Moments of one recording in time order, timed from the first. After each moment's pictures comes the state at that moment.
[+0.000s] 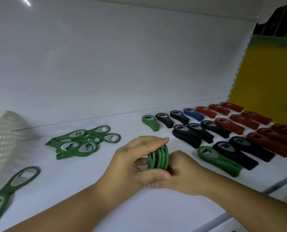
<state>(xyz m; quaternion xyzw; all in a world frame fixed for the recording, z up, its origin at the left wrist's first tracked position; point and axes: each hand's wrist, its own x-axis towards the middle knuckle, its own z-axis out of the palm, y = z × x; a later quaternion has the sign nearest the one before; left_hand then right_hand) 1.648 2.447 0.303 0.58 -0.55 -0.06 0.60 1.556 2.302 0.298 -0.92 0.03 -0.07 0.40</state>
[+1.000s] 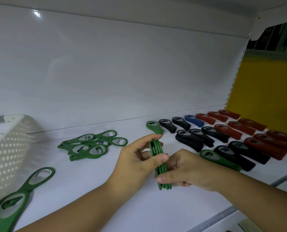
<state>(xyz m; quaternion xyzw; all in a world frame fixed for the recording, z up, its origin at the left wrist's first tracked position) 1.644 2.455 0.315 0.52 -0.38 -0.21 0.73 1.547 2.322 0.335 -0.83 0.09 0.06 0.55</state>
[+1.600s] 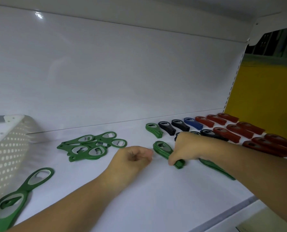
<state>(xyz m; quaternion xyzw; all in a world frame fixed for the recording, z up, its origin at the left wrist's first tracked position) 1.672 2.456 0.299 0.68 -0.32 -0.23 0.62 1.584 2.287 0.363 -0.93 0.30 0.08 0.18</state>
